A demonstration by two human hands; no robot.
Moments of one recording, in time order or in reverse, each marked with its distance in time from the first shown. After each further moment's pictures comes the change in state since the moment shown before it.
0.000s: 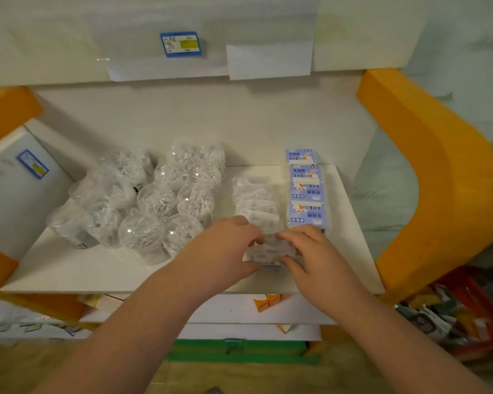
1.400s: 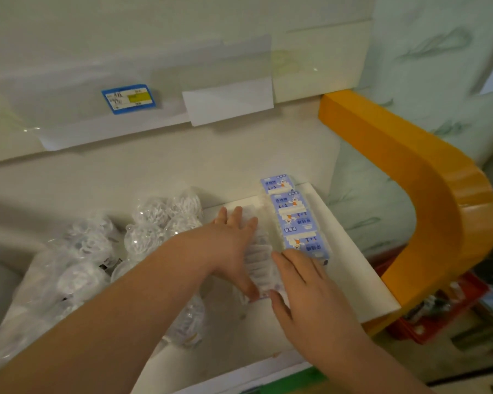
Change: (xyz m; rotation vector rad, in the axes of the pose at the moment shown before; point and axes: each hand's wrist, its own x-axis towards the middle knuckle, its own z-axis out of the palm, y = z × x) left_hand 0.120 -0.039 -0.037 0.452 -0.492 0.113; right_hand 0.019 -0.041 0.030 -0.366 0.302 0.101
